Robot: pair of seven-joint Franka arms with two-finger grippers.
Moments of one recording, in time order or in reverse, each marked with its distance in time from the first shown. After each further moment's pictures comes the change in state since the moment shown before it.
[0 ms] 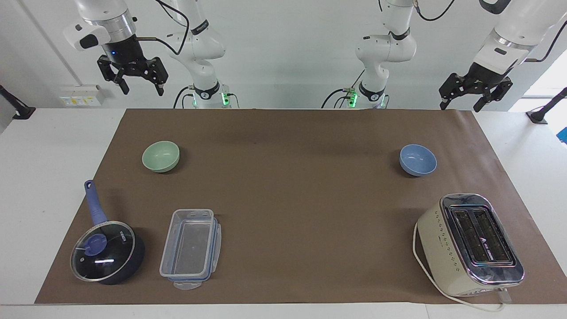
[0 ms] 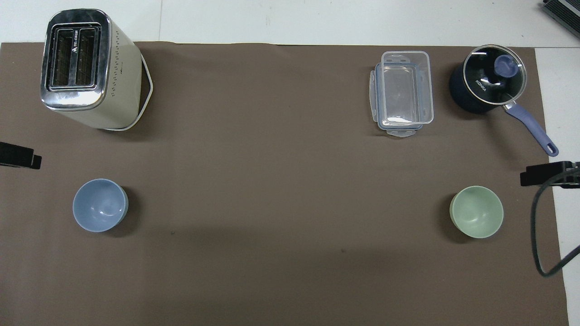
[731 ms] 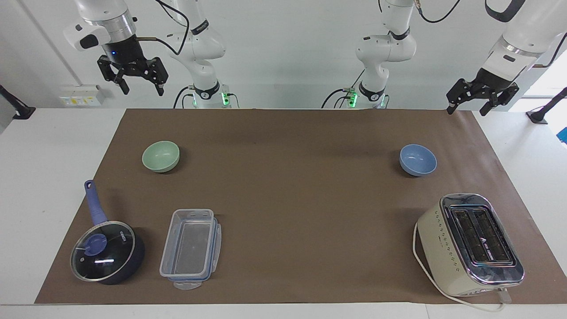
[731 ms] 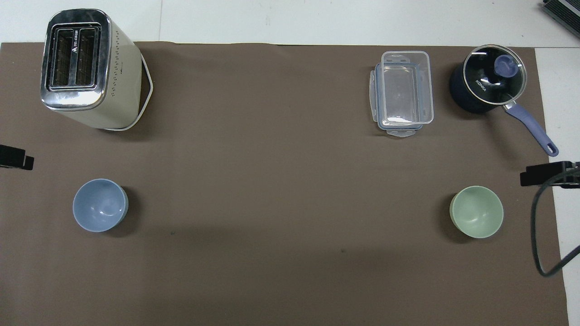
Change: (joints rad) left arm 0.086 -0.001 0.004 -0.091 -0.017 0.084 0.091; right arm 0.000 0.000 0.000 0.000 0.000 0.000 0.000
